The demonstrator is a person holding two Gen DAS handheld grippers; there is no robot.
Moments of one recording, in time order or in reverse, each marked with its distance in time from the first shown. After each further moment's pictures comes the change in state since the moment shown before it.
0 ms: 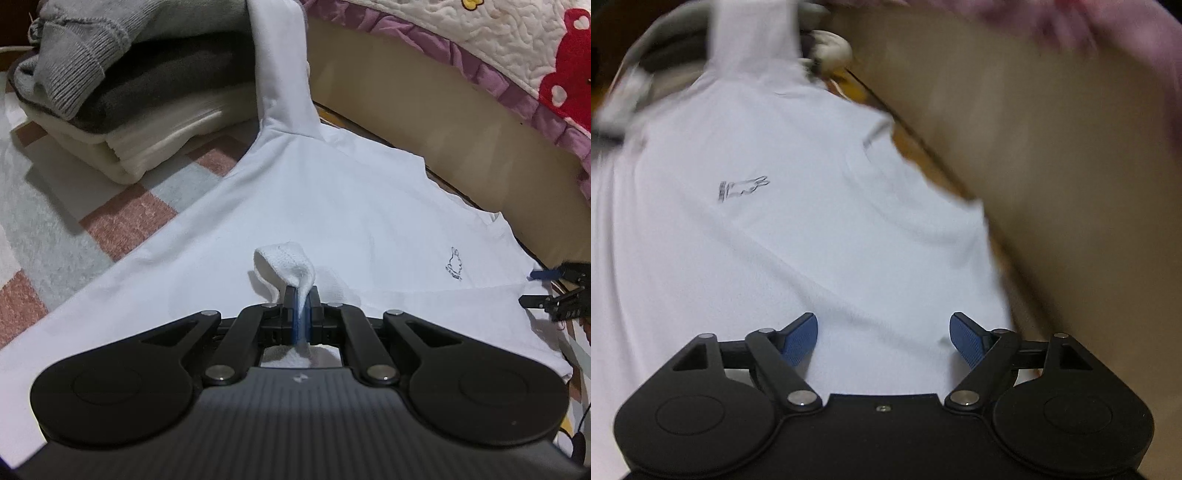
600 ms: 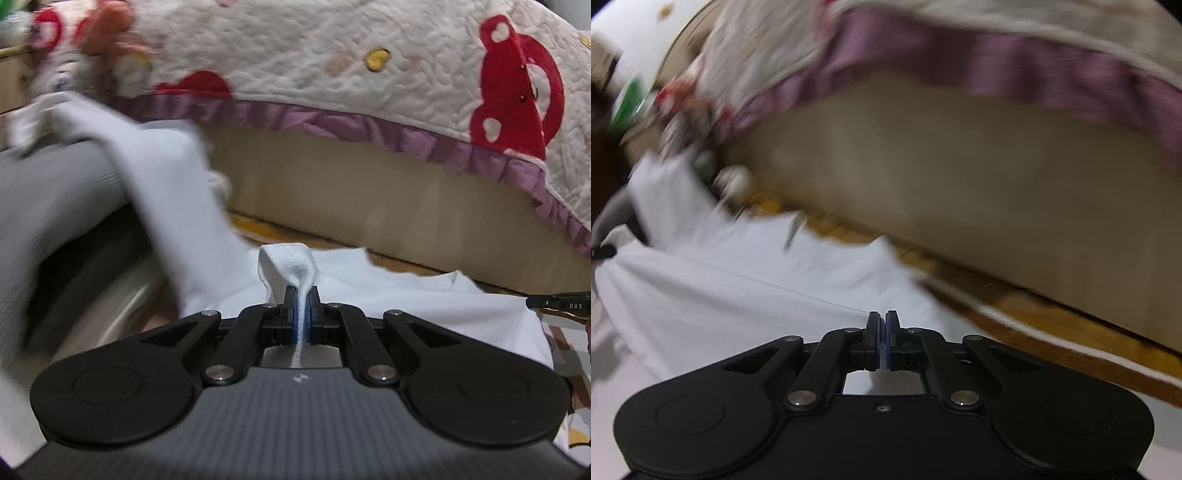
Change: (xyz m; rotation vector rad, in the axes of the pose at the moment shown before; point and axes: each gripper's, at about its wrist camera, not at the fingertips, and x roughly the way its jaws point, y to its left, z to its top) left arm 0.007 -0.064 0.090 0.299 -0.210 -0.117; right arm -0.054 -0.053 -0.050 0.485 -0.350 -0.045
